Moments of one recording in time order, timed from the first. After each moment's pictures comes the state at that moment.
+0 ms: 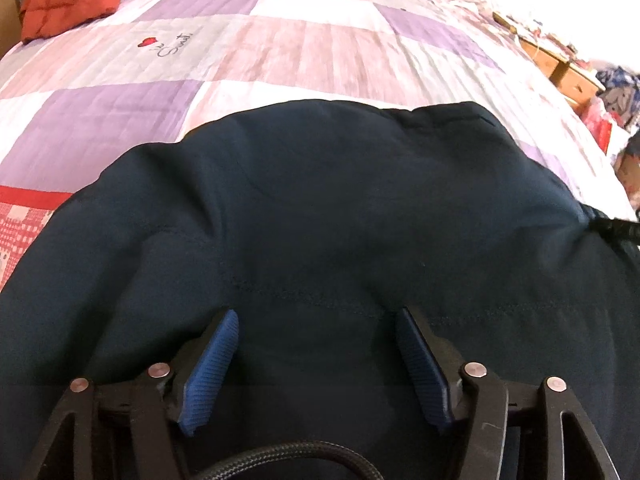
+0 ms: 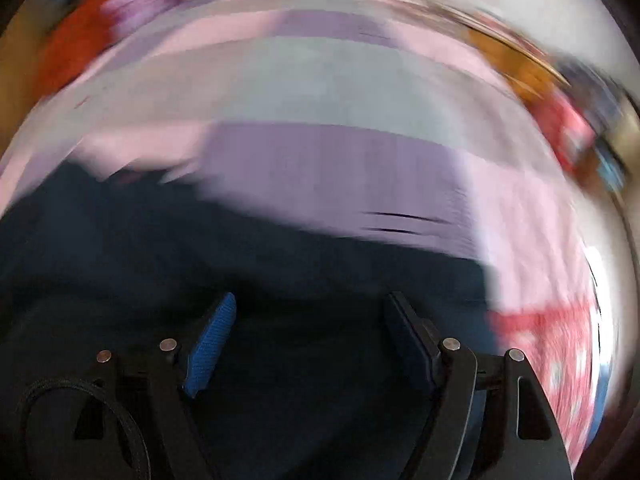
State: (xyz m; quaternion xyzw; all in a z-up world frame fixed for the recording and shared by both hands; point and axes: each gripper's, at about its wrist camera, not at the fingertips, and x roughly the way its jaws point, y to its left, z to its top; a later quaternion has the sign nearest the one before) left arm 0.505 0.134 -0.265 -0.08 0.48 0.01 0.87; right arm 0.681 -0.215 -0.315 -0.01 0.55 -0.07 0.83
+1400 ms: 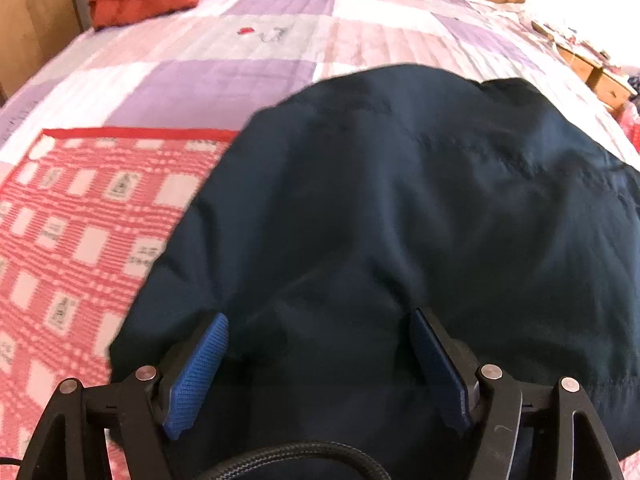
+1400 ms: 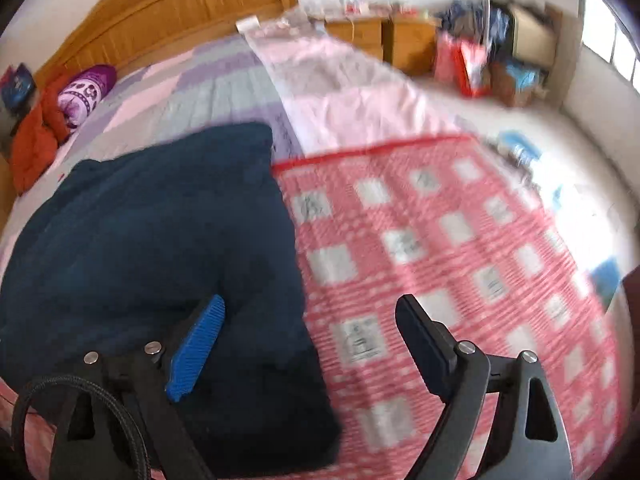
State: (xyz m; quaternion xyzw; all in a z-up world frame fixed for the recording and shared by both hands) left arm 0.381 0.211 -0.256 -0.06 0.47 0.08 0.88; right arm 0.388 -0.289 -0.258 0.05 0.45 -0.06 0.89
